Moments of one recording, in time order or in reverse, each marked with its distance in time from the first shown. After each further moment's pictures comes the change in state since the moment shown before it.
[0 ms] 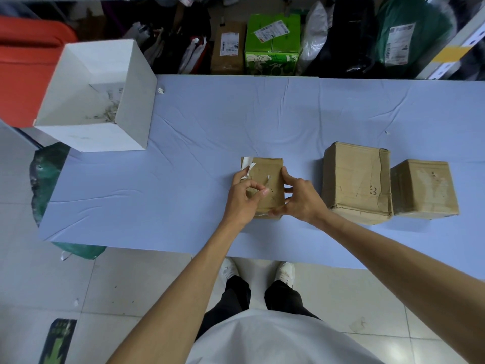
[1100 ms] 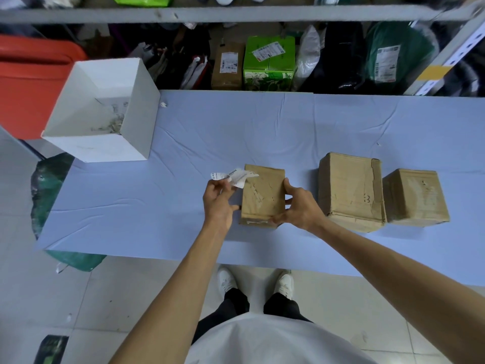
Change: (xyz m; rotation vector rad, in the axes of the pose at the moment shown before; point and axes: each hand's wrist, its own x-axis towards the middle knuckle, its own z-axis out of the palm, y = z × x) left_hand 0.003 0.009 -0.029 -0.703 0.258 -0.262; right_hand -0.007 0.000 -0.002 0.013 0.000 0.066
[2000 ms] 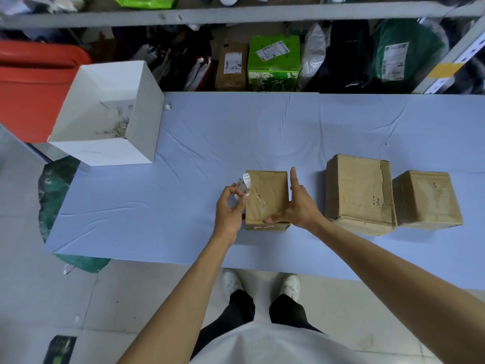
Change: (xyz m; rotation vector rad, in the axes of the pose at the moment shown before) left_hand 0.000 -0.019 -0.015 0.391 -0.134 0.145; right_hand 0.025 0.004 0.017 -0.038 0.072 0.012
